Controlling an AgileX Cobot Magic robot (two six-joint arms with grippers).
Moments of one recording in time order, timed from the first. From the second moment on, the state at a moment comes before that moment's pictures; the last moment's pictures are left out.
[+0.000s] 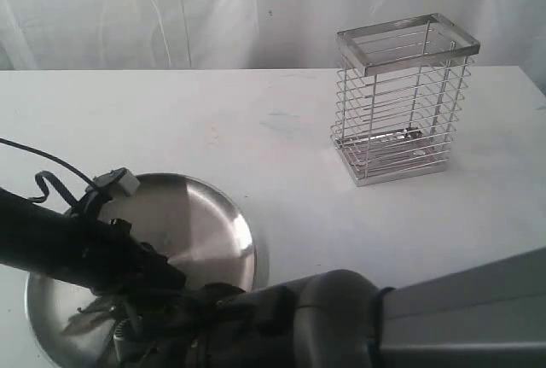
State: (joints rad) left arm -0.14 1.73 -0.61 -1.47 0.71 1.42; right arm 1.30 1.85 -1.06 0.15 0.63 0.93
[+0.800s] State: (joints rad) left arm -0.14 1.74 -0.62 -1.28 0.67 1.17; right arm 1.30 1.77 -1.06 0.18 0.76 0.89
